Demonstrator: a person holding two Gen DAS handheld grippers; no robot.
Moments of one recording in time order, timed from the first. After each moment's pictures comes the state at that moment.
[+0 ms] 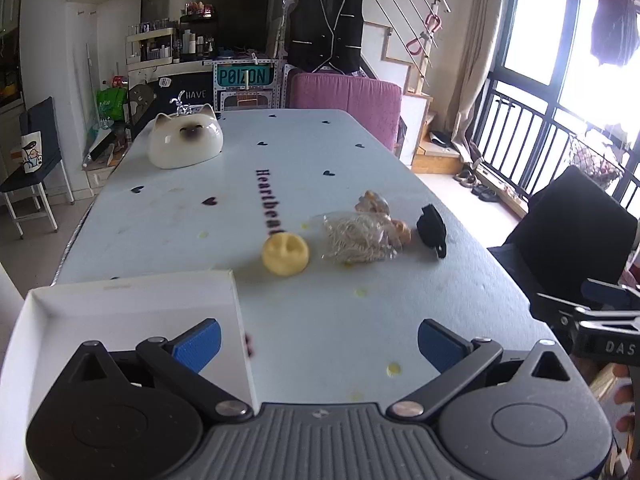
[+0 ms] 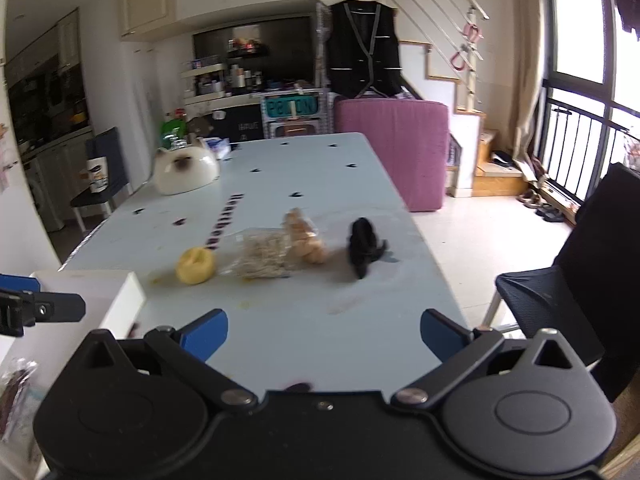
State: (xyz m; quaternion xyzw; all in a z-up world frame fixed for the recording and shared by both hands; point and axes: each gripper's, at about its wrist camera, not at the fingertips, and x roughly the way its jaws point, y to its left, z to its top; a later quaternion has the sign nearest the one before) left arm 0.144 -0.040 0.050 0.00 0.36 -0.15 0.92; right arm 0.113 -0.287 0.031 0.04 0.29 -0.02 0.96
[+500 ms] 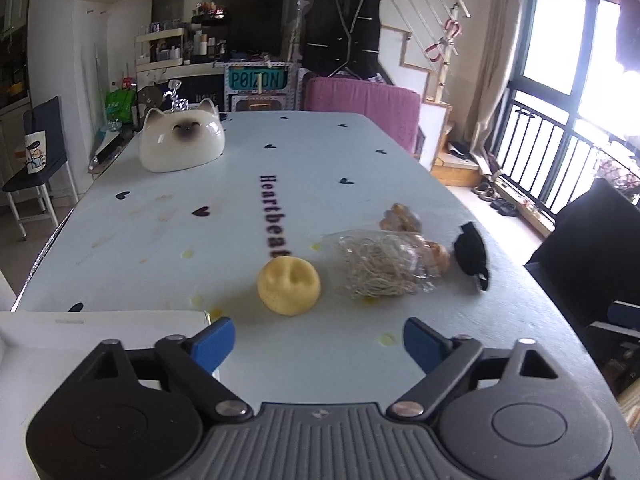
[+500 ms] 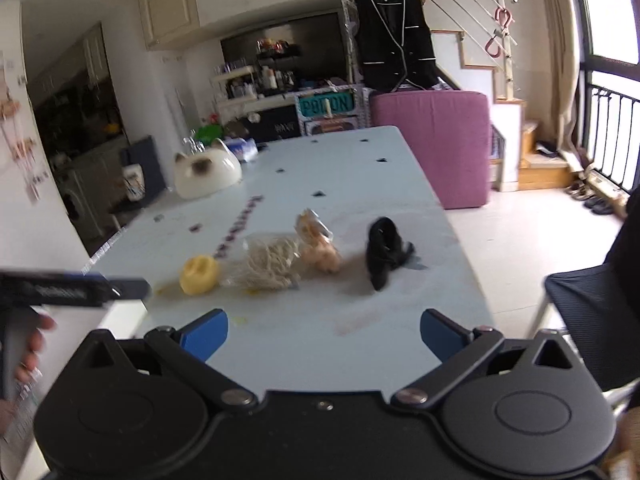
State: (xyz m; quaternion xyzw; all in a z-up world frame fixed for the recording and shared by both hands) left arm 0.224 -0.064 0.003 0.00 0.34 -0.12 0.93; right arm 0.168 -0.325 -0.003 0.08 0.28 0.07 0.95
